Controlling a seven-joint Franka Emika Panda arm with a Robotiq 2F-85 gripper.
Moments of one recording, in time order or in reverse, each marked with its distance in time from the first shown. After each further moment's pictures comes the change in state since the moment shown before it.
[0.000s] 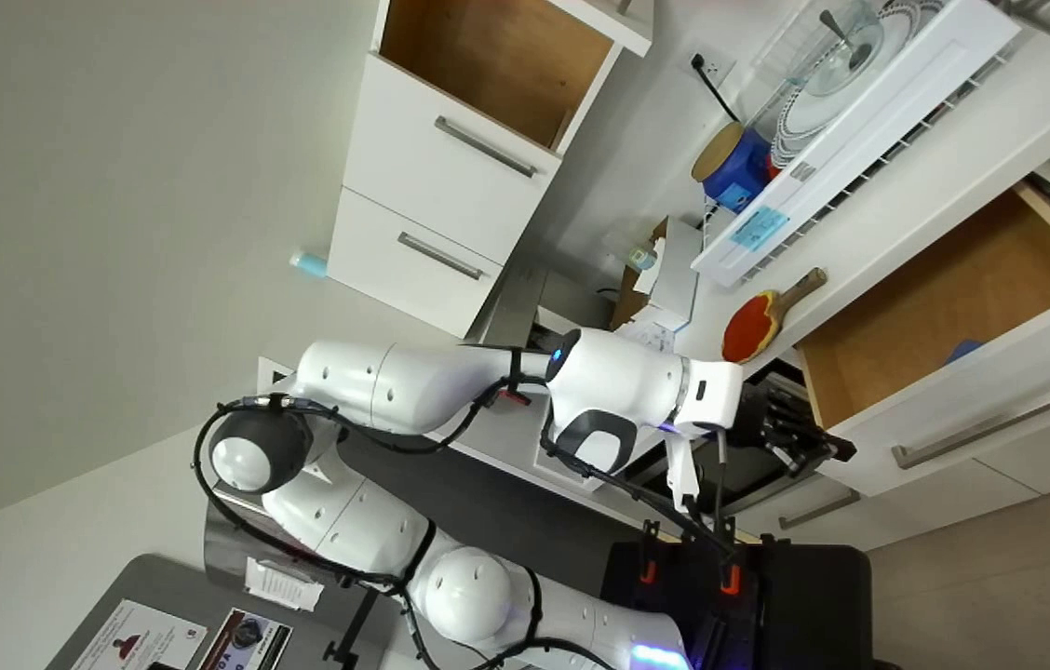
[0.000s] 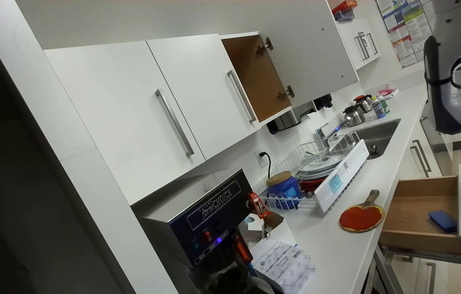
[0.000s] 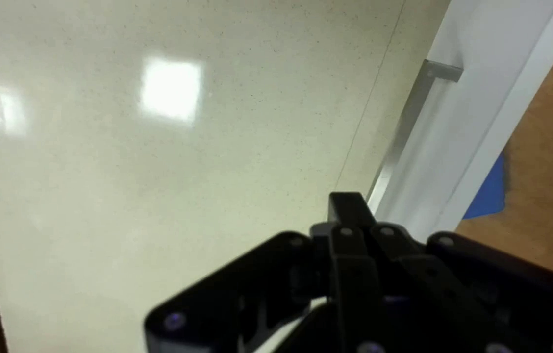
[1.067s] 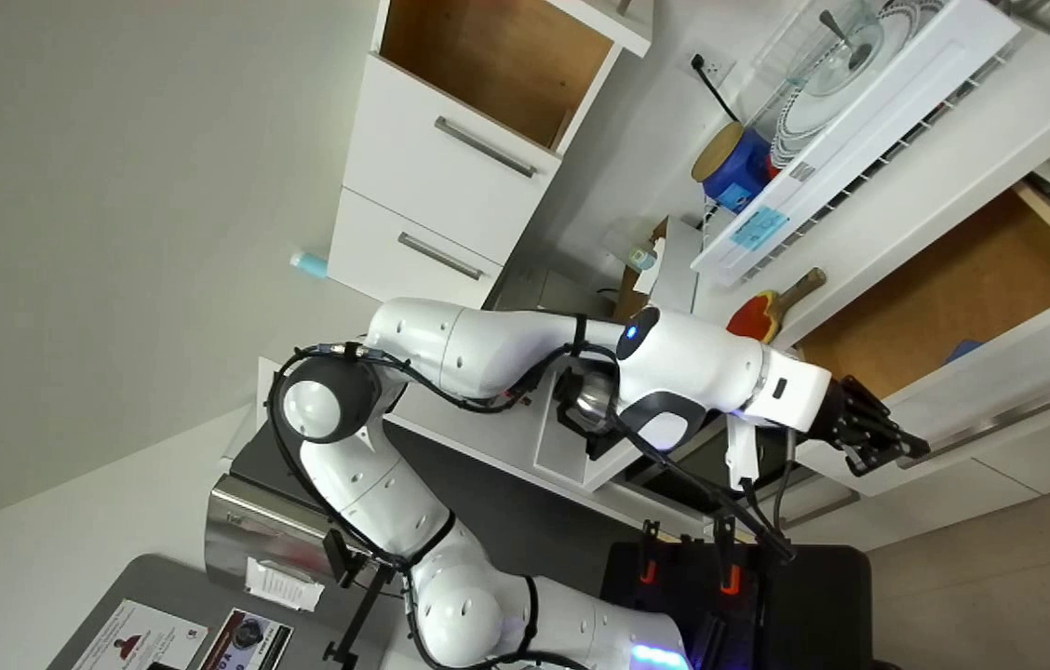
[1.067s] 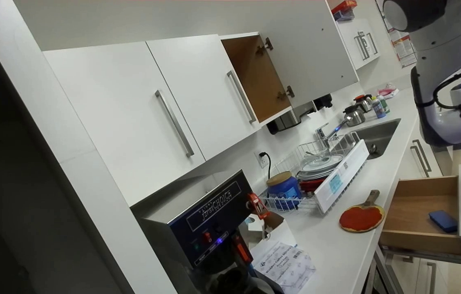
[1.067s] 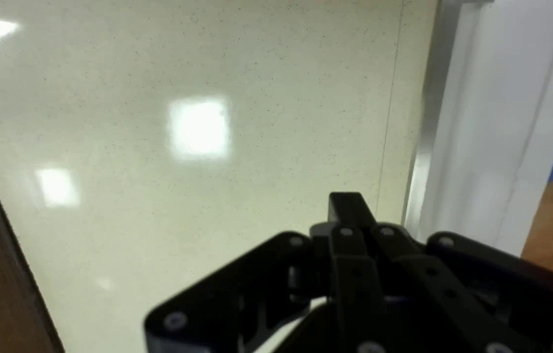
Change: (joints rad) arm -0.318 0.275 0.349 0.232 0.238 -0.021 0.078
